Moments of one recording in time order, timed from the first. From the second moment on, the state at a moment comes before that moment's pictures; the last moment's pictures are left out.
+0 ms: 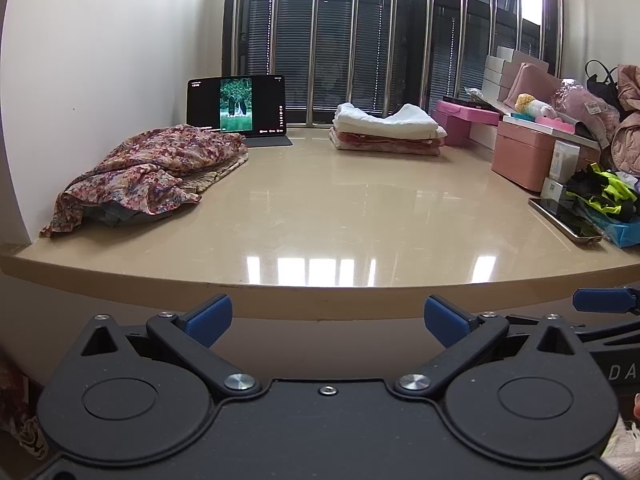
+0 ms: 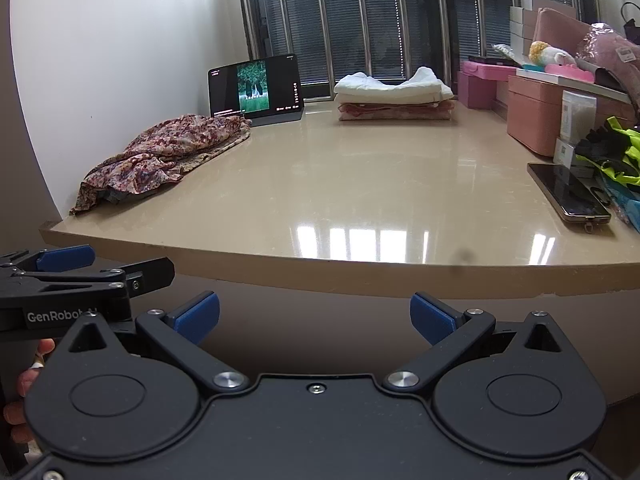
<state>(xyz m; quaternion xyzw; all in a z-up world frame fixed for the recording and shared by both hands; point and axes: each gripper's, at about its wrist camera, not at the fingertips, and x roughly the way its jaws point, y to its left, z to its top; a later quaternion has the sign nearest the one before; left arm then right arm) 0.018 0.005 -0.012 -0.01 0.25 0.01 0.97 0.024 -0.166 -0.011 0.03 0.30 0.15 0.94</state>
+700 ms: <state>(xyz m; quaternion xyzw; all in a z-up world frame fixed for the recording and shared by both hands) 0.068 0.037 -0.016 -0.01 0.24 0.05 0.97 0.084 -0.126 -0.014 0.00 0.30 0.17 0.94</state>
